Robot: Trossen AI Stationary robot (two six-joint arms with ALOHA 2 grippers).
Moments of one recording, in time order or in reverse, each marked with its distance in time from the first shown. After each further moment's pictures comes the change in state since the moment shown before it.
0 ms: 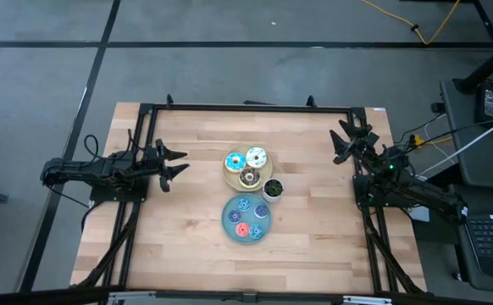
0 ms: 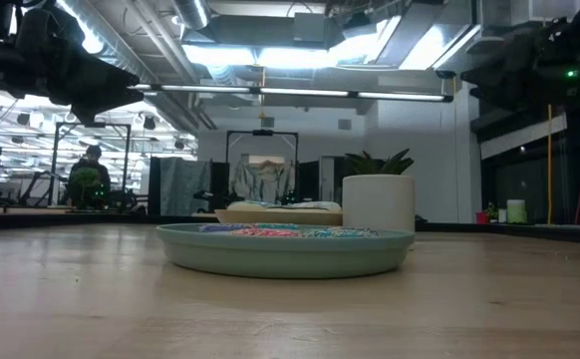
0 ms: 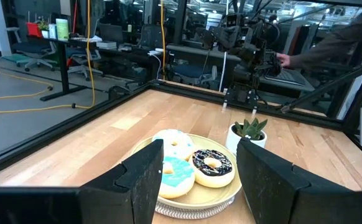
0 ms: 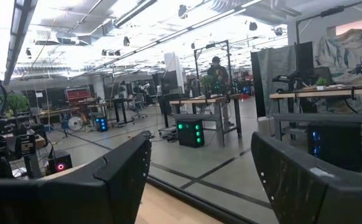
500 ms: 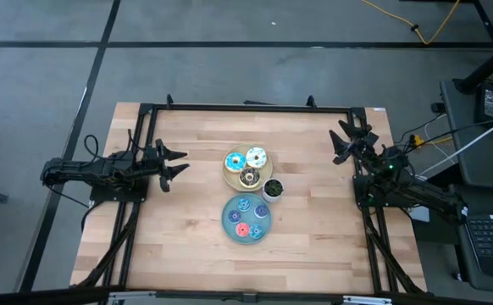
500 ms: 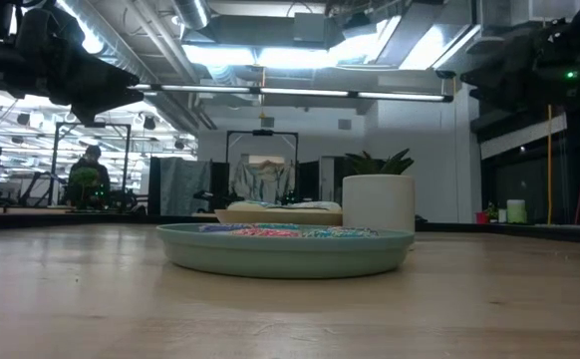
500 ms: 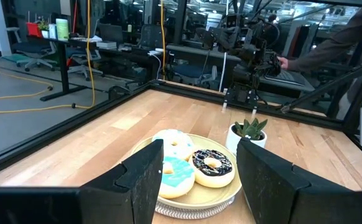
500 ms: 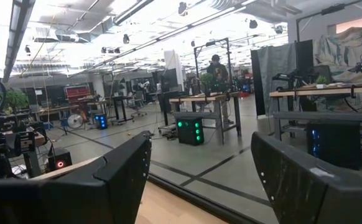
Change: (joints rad) left arm 0.000 0.000 0.000 0.000 0.000 0.000; right arm 0.000 0.000 0.000 -0.011 0.000 0.000
